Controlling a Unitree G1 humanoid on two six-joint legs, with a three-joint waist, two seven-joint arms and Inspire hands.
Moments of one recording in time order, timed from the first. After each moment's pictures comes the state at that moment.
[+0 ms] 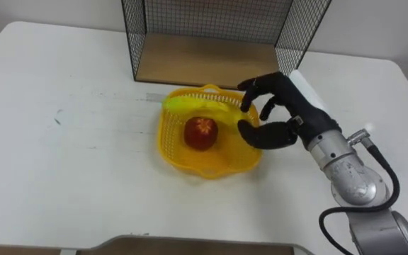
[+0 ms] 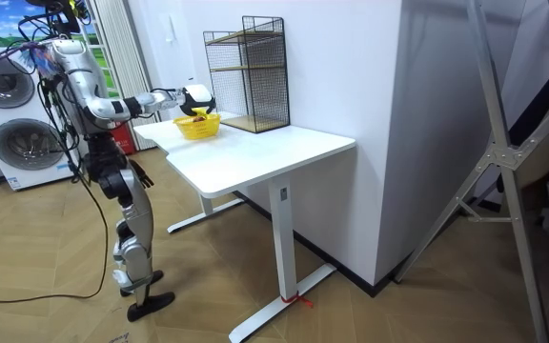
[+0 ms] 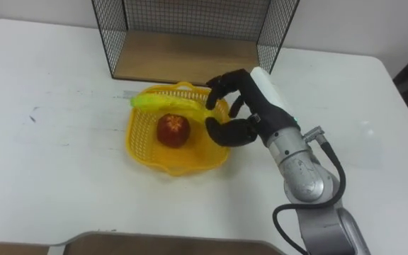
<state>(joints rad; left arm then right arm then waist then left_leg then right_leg) 0.15 0.22 -0.03 1.01 0.31 0.06 0.12 -0.05 -0.35 0.14 -0.15 -0.35 0.05 0.16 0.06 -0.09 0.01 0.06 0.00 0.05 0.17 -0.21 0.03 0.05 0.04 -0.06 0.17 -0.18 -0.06</state>
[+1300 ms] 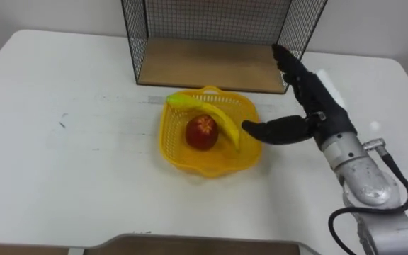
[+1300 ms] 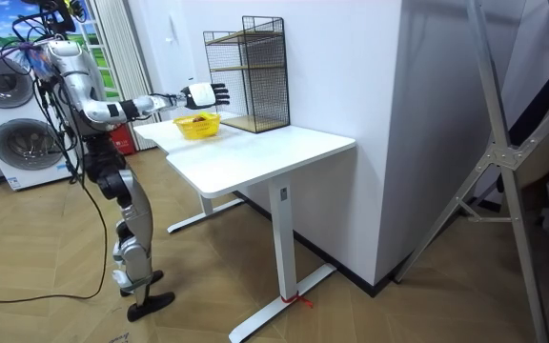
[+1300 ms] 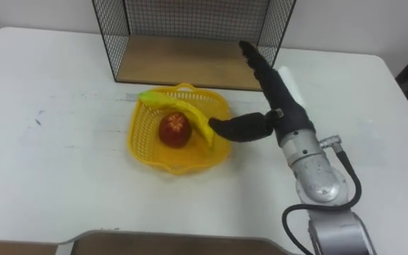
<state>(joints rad) 0.20 0.21 0.12 1.12 0.12 0.06 0.15 -0.03 -0.34 0.00 -0.10 0.05 0.06 0.00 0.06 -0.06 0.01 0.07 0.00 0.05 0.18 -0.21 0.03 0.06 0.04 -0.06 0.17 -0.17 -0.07</state>
